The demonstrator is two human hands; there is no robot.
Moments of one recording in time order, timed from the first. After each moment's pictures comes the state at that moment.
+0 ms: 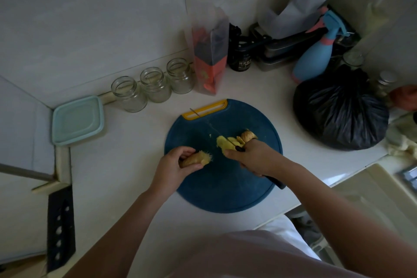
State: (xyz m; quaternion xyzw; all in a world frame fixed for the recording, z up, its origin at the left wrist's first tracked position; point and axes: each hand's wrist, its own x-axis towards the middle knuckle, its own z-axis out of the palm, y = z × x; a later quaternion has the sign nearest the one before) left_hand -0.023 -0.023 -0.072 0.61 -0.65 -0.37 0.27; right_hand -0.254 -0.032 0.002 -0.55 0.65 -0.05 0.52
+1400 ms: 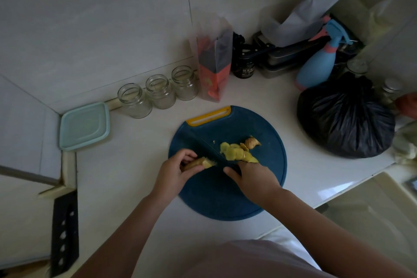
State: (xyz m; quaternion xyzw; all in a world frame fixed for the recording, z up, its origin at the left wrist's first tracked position) left_hand -0.018 -0.024 -0.070 0.59 -0.65 -0.38 0.29; right_hand -0.236 -0.003 -0.034 -0.70 0.65 -0.01 0.30
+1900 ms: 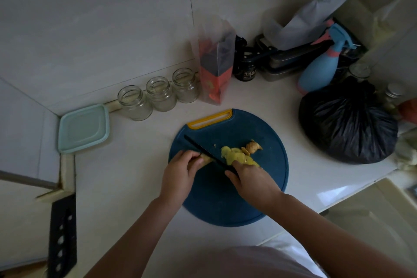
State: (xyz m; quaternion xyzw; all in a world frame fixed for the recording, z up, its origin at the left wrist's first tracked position) left_hand -0.031 -0.030 -0.075 0.61 -0.70 -0.22 0.30; right_hand -0.234 -0.007 -0.031 -0.76 0.60 -0.02 0.24
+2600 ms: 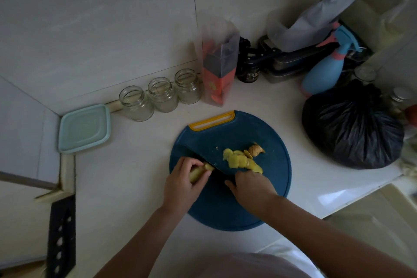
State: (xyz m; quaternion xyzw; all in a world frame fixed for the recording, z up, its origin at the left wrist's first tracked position) left_hand -0.035 -0.015 -0.087 0.57 -0.72 -0.17 0.36; right_hand -0.223 -0.011 -0.034 -0.74 0.62 0.09 0.25
